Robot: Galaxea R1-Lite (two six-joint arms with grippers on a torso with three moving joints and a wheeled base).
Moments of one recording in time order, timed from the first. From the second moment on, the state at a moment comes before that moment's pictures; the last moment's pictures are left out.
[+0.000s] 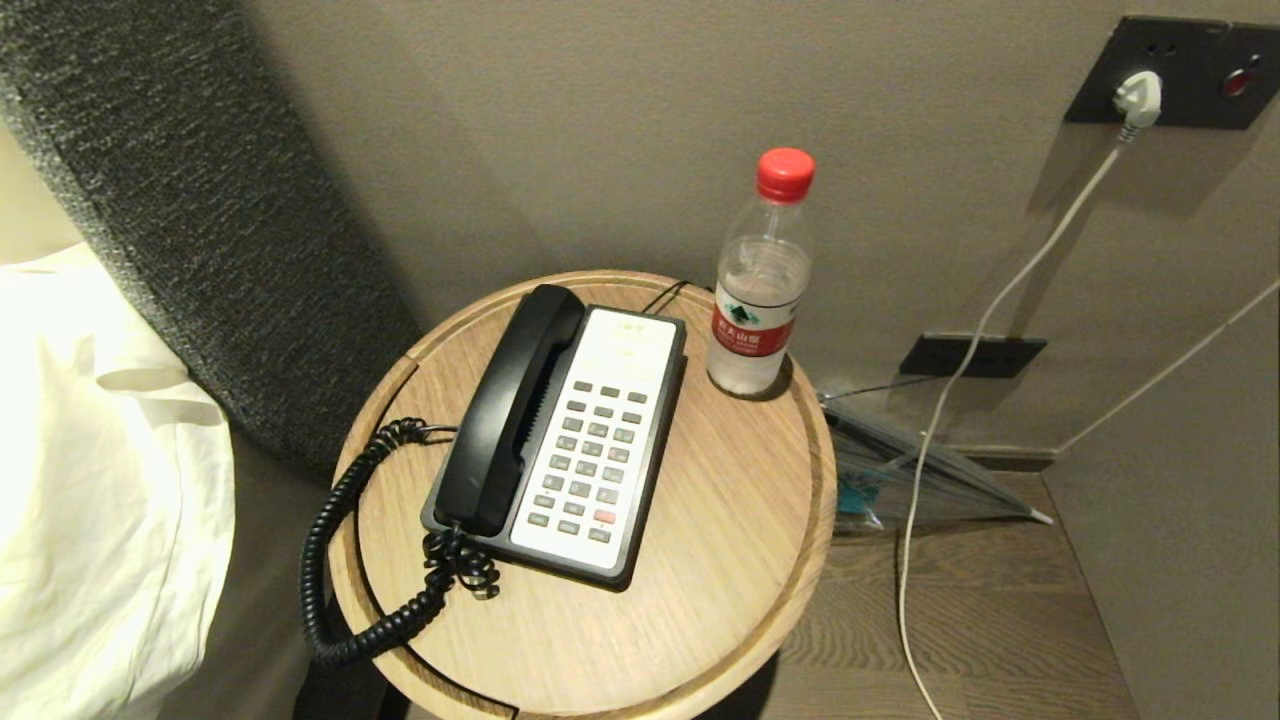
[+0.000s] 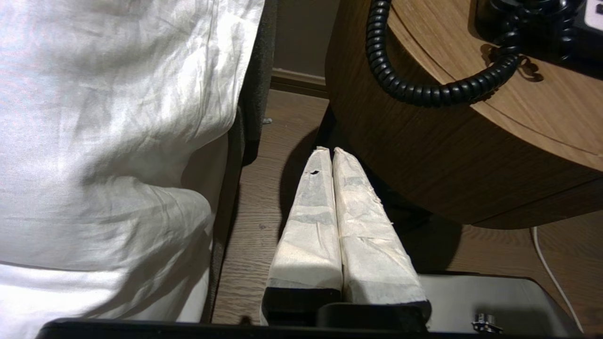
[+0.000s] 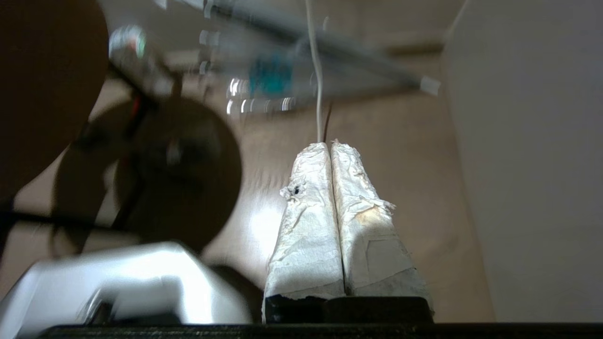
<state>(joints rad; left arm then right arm) 0.00 0.00 -0.10 0.17 -0.06 -0.14 0.01 0.03 -0.20 0.35 -0.11 0.07</state>
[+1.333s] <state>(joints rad) 0.00 0.00 -0.01 0.02 -0.02 0.10 0.01 0.00 -0.08 0.18 -0.03 0.03</state>
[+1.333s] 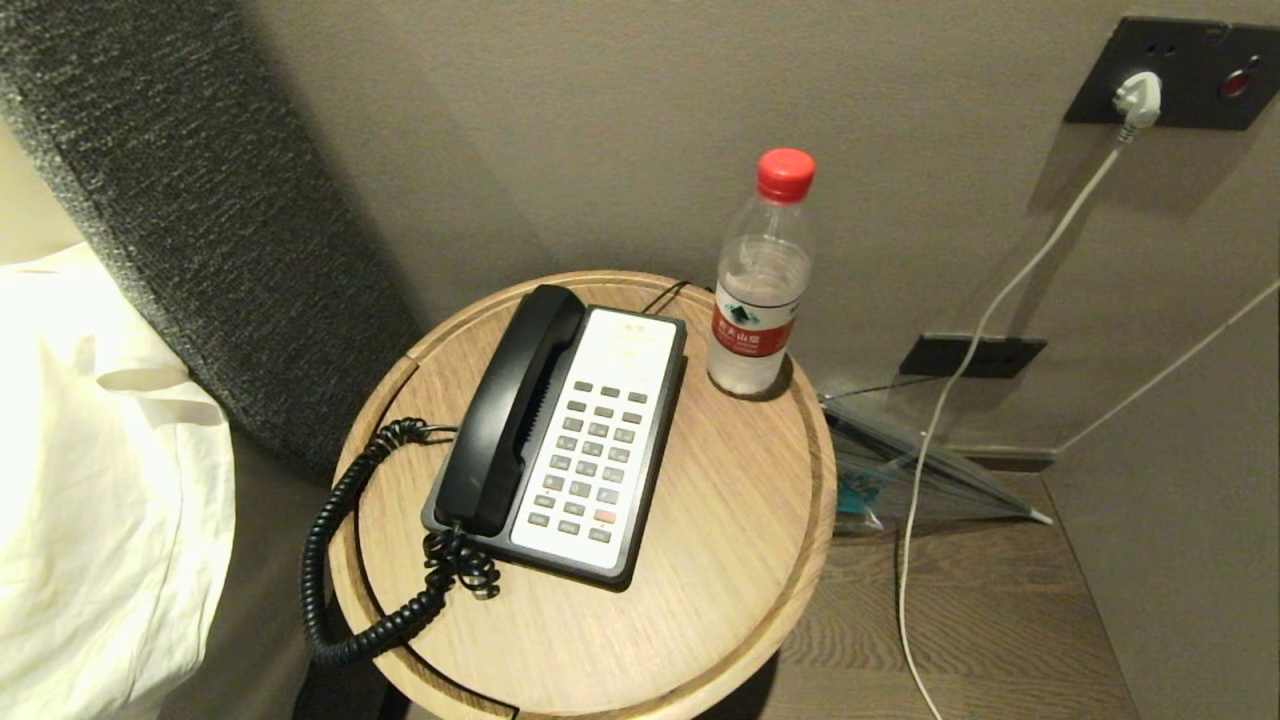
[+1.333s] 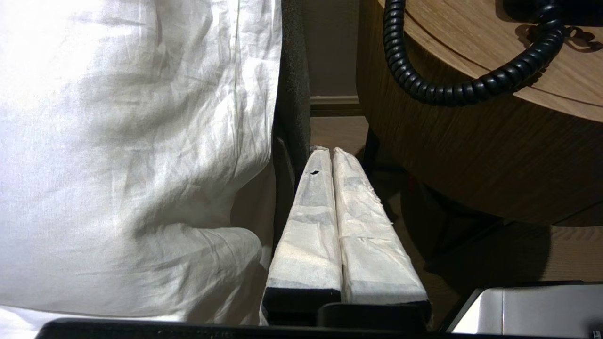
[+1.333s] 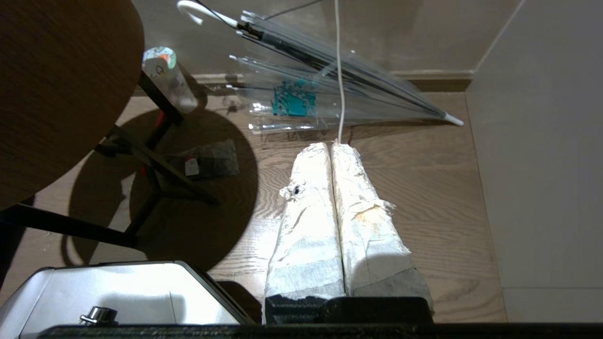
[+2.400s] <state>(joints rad) 0.00 0.00 0.00 0.01 0.00 0.05 0.01 0.00 -0.08 0.18 -0.03 0.04</state>
